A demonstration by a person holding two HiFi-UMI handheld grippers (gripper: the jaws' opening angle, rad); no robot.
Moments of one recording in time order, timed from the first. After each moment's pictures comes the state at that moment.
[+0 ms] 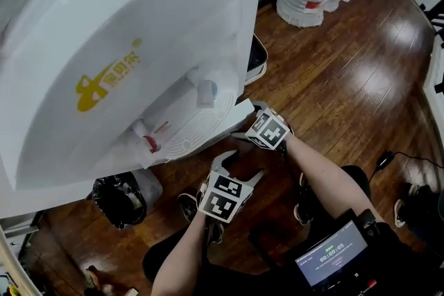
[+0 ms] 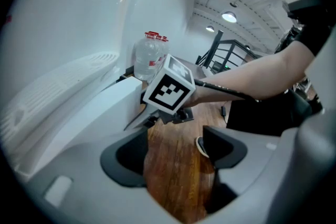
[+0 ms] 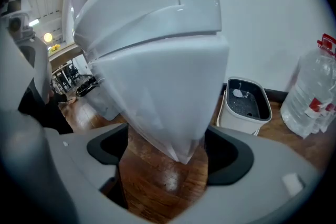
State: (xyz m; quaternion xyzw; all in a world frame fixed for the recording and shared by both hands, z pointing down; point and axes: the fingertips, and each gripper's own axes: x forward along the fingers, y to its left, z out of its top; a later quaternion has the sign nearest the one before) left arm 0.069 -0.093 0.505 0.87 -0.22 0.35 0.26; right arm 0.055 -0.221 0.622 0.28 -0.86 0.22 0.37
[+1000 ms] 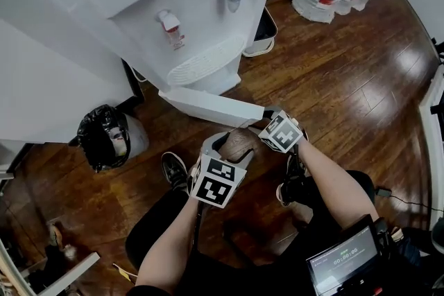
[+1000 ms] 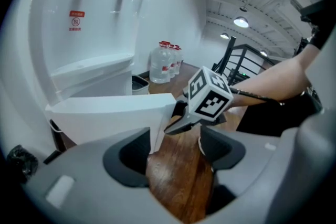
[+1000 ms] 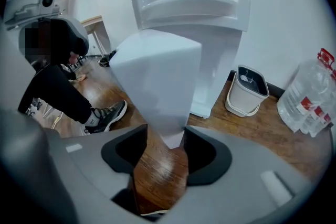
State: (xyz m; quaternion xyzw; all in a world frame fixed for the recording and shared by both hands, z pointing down) left arm 0.038 -0.006 0.496 0.85 -0.33 0.32 0.25; right arm 0.080 -0.068 0.617 0.24 -0.84 0.20 0.44
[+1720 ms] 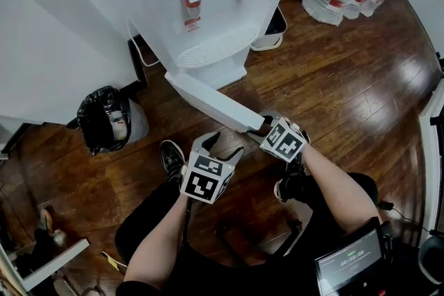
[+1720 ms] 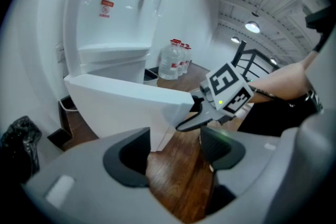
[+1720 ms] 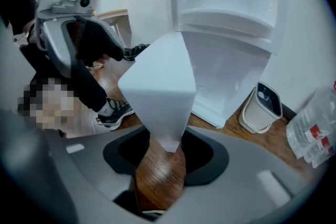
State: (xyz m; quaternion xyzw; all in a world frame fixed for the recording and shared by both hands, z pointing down) left arm 0.002 0.025 0.508 0.83 -0.35 0.30 0.31; right arm 0.050 -0.019 0.602 0.16 -0.87 0.12 0.45
